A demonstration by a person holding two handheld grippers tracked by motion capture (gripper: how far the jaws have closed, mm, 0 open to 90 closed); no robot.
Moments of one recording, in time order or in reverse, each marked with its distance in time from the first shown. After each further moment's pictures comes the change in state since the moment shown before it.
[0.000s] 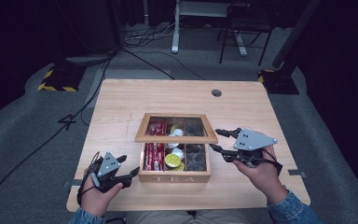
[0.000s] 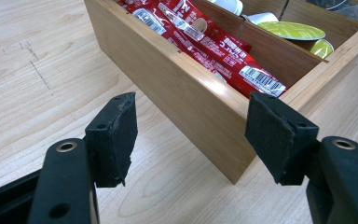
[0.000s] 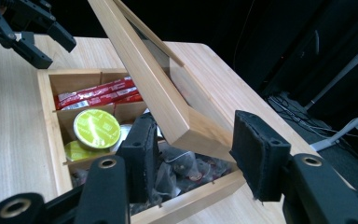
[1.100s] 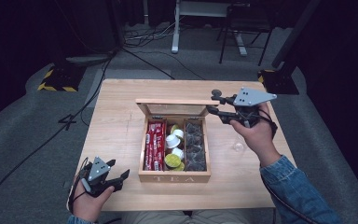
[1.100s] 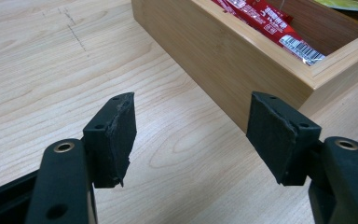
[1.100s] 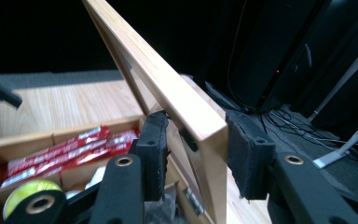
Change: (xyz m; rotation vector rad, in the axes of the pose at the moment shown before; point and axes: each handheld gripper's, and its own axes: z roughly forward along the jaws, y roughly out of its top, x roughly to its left) left arm 0.011 -0.022 -0.013 0.033 0.084 -0.063; right arm -0.081 0.042 0.032 -0.087 0.010 0.101
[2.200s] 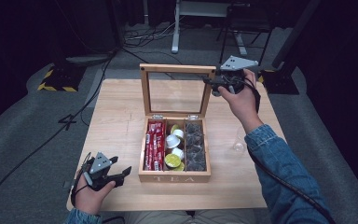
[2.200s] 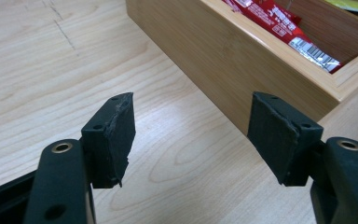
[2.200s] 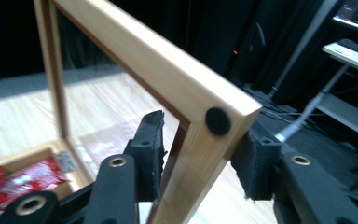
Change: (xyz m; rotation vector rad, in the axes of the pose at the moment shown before) left arm 0.010 0.004 0.015 0.016 -0.052 -0.020; right arm -0.070 0.020 0.063 0.093 -0.188 0.058
